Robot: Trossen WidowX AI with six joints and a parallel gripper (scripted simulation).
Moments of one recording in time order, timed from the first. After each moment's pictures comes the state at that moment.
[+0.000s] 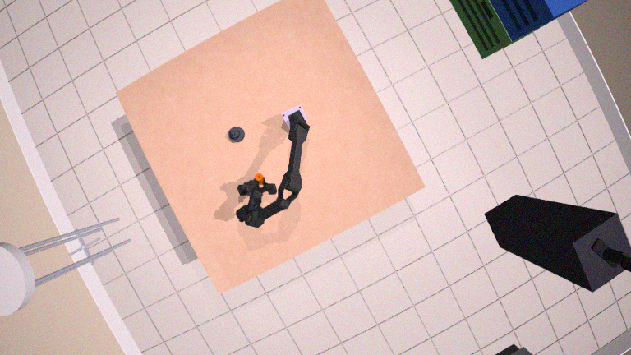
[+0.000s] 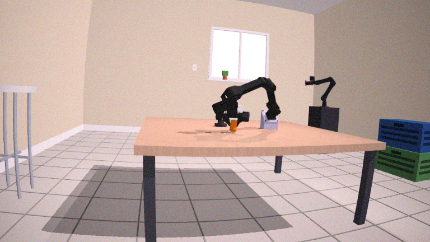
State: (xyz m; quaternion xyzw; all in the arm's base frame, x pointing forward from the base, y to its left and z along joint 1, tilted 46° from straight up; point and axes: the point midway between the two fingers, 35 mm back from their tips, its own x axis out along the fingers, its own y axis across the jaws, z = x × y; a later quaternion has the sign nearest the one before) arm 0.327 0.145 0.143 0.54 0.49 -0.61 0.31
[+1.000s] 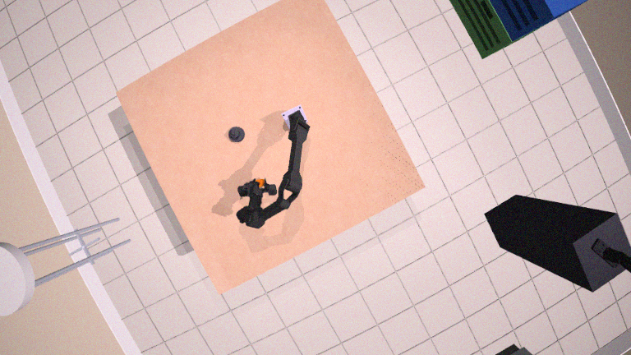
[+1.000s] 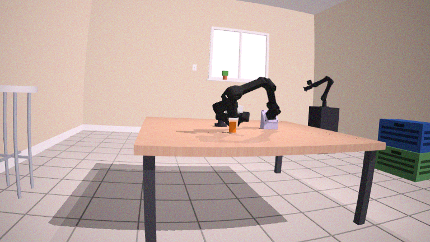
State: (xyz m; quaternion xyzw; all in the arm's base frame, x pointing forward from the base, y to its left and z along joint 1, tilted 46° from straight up) arm 0.329 0.148 0.147 0.54 0.49 -0.61 0.32
